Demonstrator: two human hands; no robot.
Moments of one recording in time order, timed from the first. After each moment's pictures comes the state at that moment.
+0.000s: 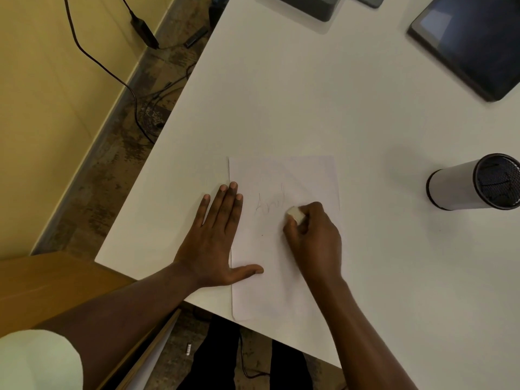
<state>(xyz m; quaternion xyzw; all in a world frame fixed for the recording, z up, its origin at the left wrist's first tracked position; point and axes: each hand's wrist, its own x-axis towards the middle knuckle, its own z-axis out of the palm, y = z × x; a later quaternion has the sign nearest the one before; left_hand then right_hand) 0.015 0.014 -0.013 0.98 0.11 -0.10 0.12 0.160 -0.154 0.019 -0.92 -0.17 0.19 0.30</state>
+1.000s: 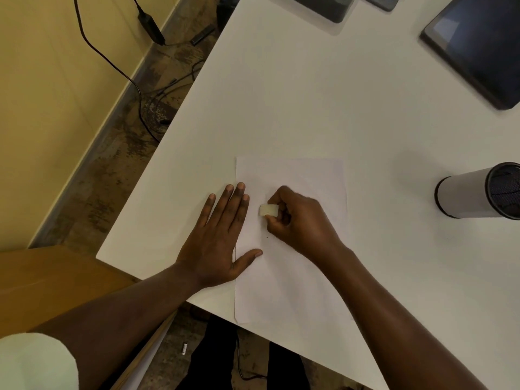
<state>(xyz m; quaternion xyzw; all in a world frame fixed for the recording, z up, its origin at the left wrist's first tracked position) 0.012 0.016 -0.028 0.99 0.11 -0.06 0.12 0.189 -0.116 0.027 -0.81 -0.41 0.27 0.30</state>
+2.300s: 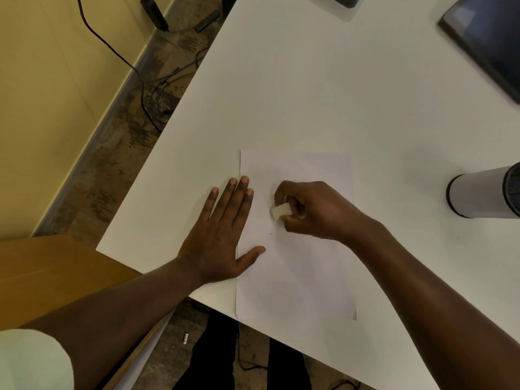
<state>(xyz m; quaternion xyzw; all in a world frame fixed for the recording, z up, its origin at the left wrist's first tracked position) 0.012 0.015 -0.027 0.99 0.11 -0.06 0.10 0.232 -0.113 0.036 -0.73 -0.53 0.36 0.21</state>
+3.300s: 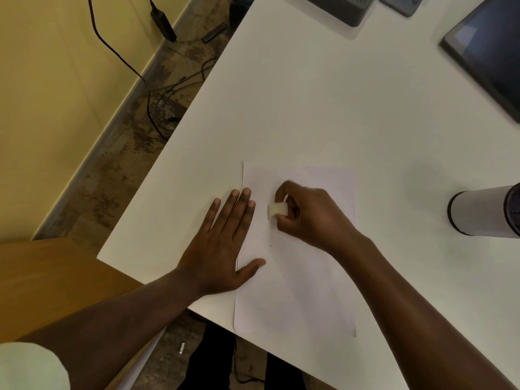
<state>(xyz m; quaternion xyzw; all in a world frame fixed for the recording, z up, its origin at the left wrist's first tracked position) 0.012 0.014 -0.027 0.99 0.12 -0.06 0.10 0.221 -0.100 0.040 -0.78 -0.46 0.35 0.23</state>
